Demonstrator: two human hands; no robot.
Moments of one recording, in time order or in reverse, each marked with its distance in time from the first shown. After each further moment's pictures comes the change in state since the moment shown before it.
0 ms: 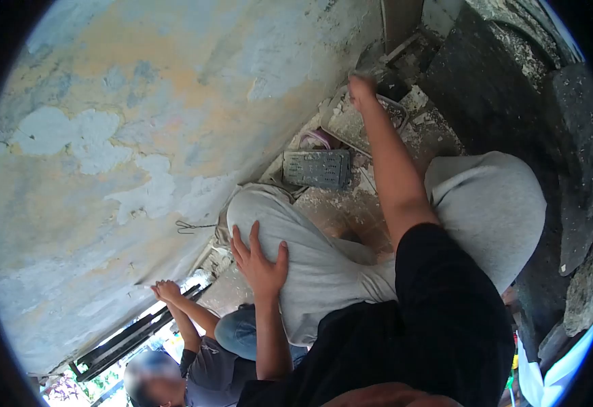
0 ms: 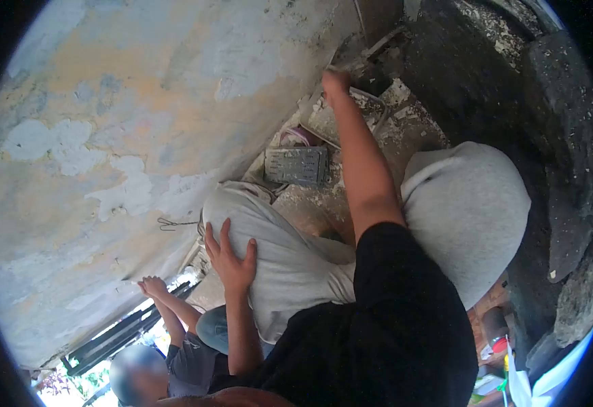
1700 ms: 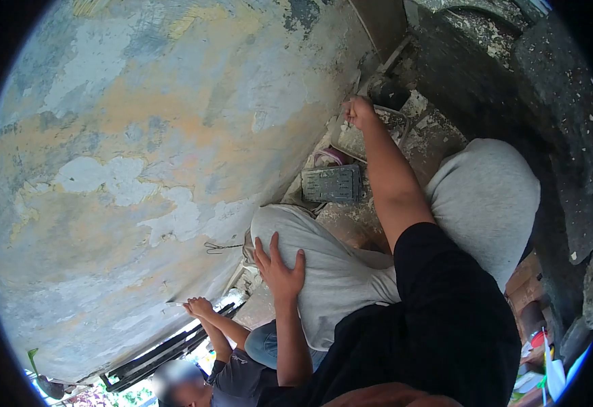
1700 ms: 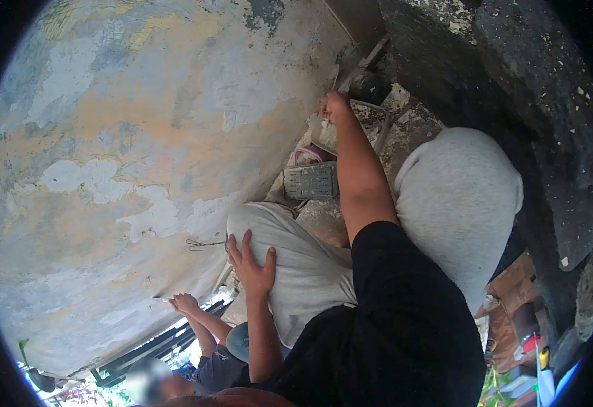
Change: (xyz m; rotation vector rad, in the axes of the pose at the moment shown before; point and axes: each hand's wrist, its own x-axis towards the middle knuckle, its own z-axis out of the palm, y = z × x) left_hand 0.009 0.010 0.003 0.085 -0.016 0.049; right_hand 0.031 0.035 -0.008 0.230 -0.233 0.139
